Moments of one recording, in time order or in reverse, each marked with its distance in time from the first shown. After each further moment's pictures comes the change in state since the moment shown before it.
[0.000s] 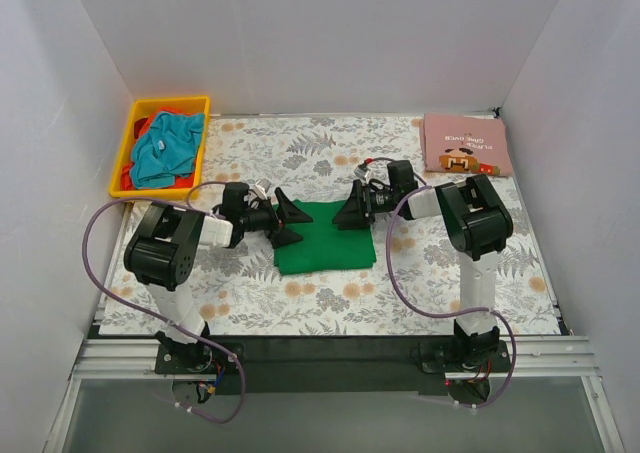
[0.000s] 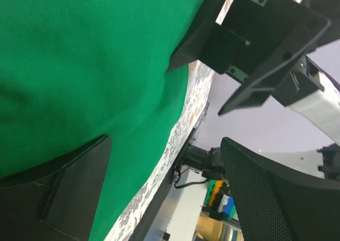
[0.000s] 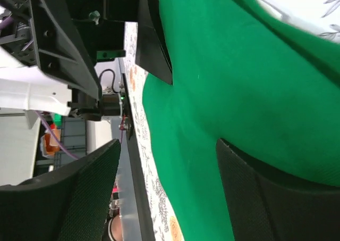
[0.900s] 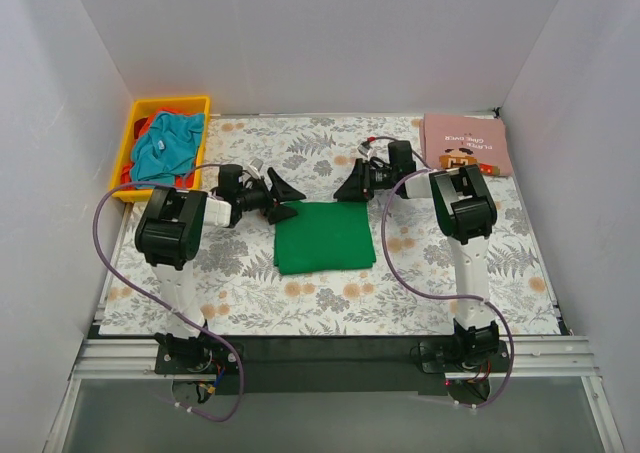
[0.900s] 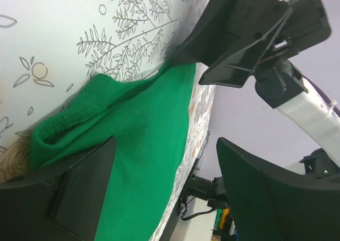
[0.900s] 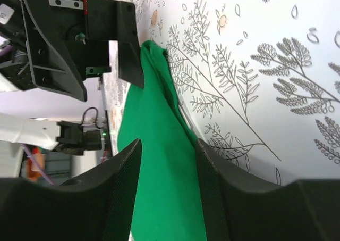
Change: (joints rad) left arm 0.090 0.185 0.214 0.013 0.004 0.045; right arm -0.070 0.233 0.342 -0.025 0.003 0.024
